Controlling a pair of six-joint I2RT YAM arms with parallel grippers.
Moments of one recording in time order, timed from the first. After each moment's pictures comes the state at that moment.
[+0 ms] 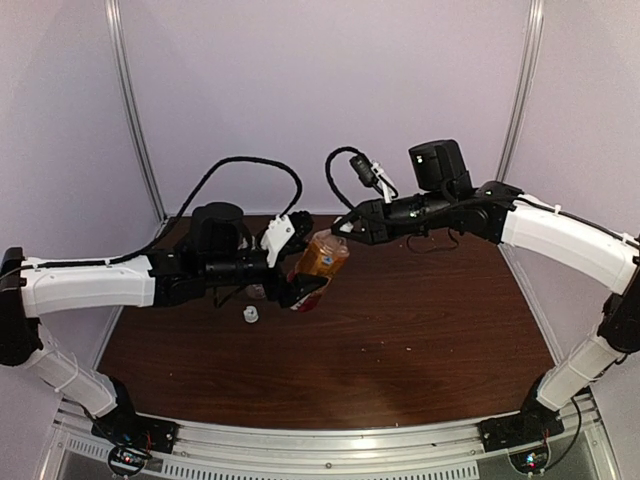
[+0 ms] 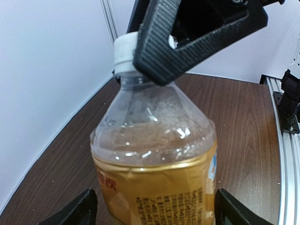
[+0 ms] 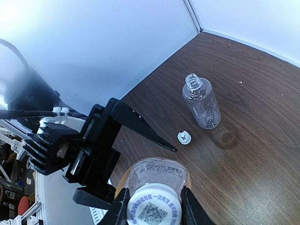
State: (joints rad) left arm -0.91 1.40 0.97 0.12 0.21 0.23; right arm 0.77 1.52 1.44 -0.37 -0.47 0.34
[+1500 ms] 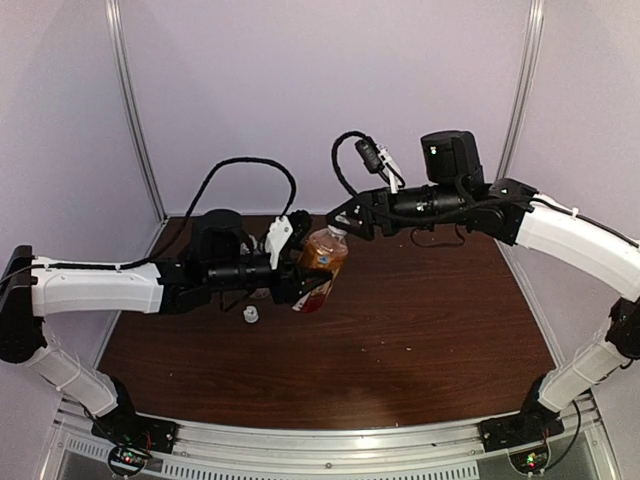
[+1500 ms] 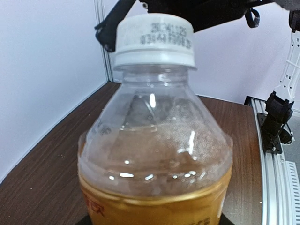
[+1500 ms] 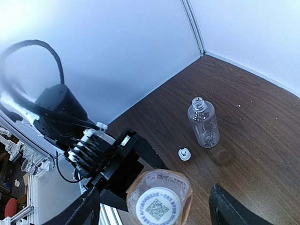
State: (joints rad) left arm -0.91 1.44 0.92 0.29 0.29 0.10; right arm 0.81 1.46 1.45 -0.34 -0.40 0.31
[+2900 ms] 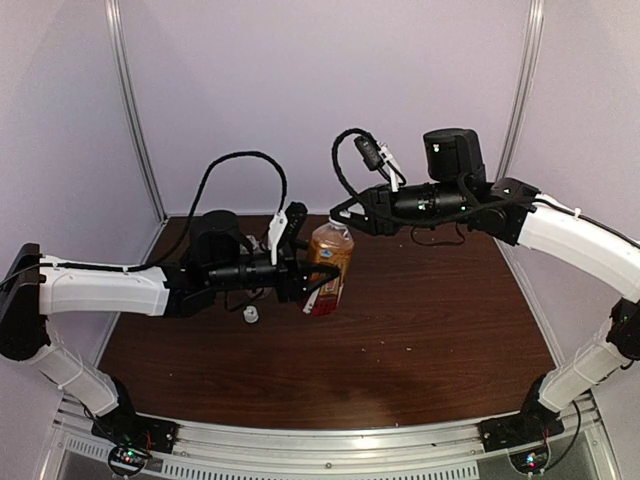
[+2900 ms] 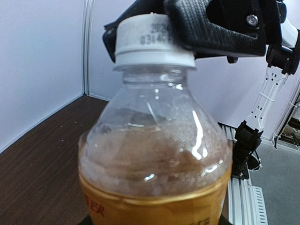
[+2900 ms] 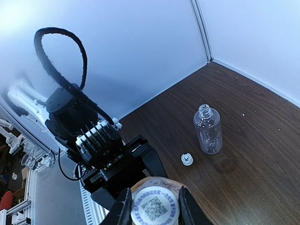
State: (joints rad) left arm -0.91 1.47 0.89 0.48 0.43 -0.10; right arm 0.81 1.45 1.45 -0.32 -0.42 0.27
